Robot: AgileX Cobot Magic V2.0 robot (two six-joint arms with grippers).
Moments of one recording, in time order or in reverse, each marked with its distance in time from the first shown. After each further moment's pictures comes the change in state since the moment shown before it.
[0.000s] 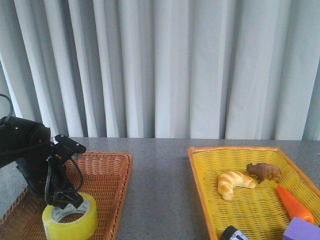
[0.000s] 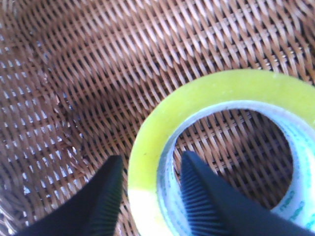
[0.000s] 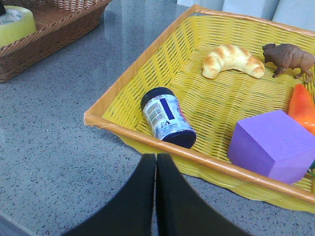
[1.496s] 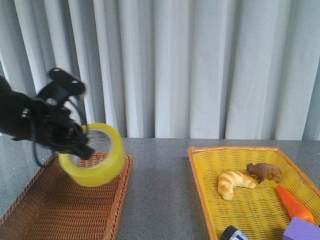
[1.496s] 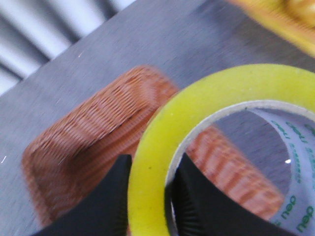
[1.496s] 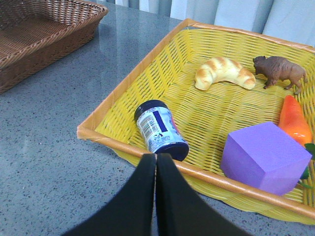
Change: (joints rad) left arm -0.052 -0.290 0.000 -0.162 -0.199 0.155; right arm 0.000 0.000 0.000 0.000 -0.045 0.000
